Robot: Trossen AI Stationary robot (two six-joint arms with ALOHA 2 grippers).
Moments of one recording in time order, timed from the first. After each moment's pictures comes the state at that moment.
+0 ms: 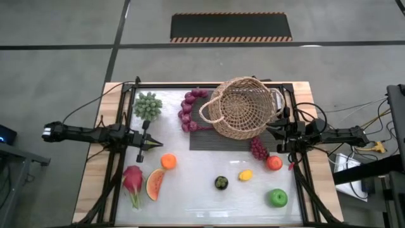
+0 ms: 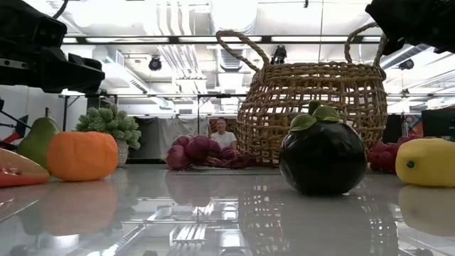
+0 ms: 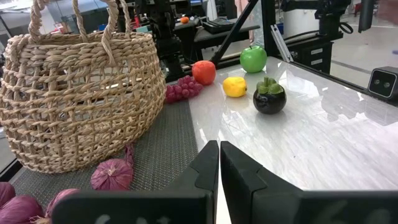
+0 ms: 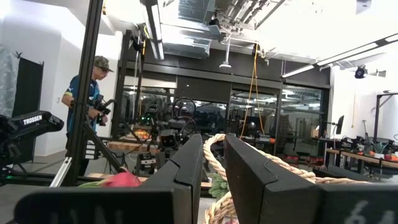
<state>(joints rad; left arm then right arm) -0.08 0.24 0.00 0.07 0.05 0.22 0.05 0.03 0.01 0.41 0.05 -0.17</state>
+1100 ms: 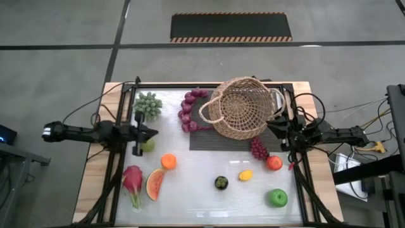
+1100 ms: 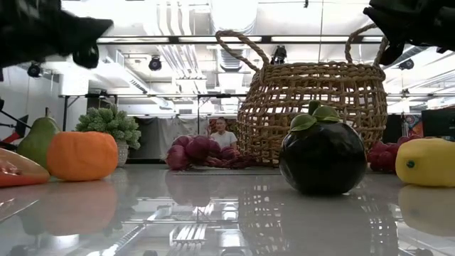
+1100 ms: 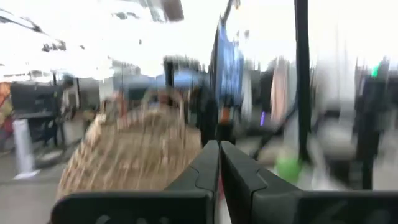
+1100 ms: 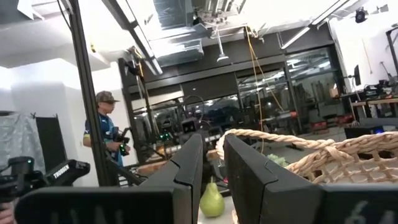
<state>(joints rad) -0.08 0.25 0.00 0.54 -0.08 0.05 0.05 0.03 0.03 0.41 0.11 0.17</state>
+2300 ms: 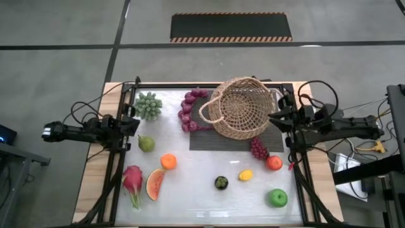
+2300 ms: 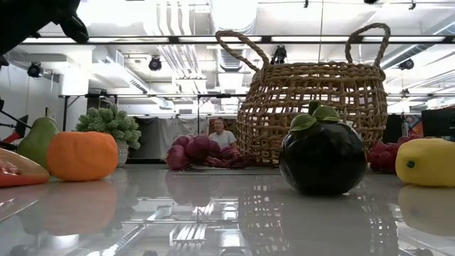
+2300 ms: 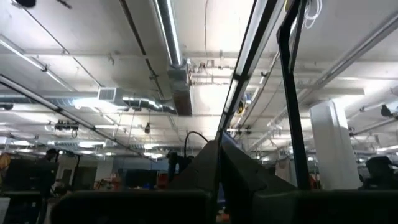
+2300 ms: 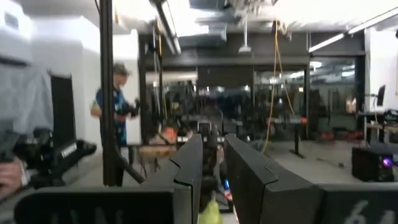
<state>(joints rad) -0.08 0.25 0.02 0.93 -0.09 0.04 0.05 0.55 0.55 0.24 -0.01 -0.01</state>
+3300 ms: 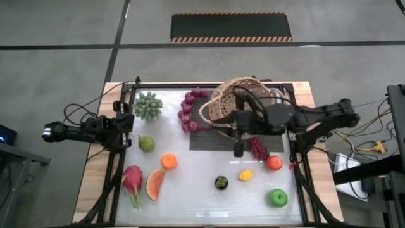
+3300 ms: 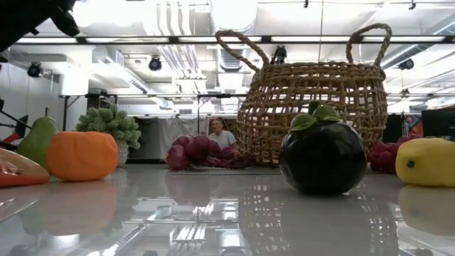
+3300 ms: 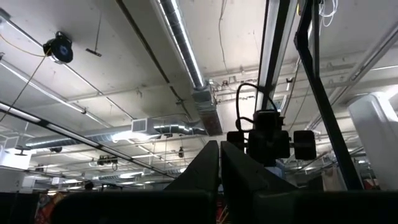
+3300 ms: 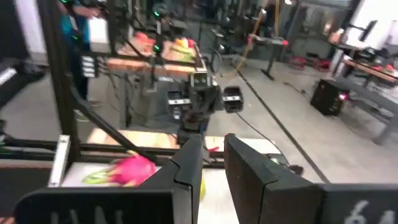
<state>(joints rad) -0.08 0.25 0.01 1.01 -0.16 0.25 0.25 1.46 1.62 -0.30 0.32 -0.10</state>
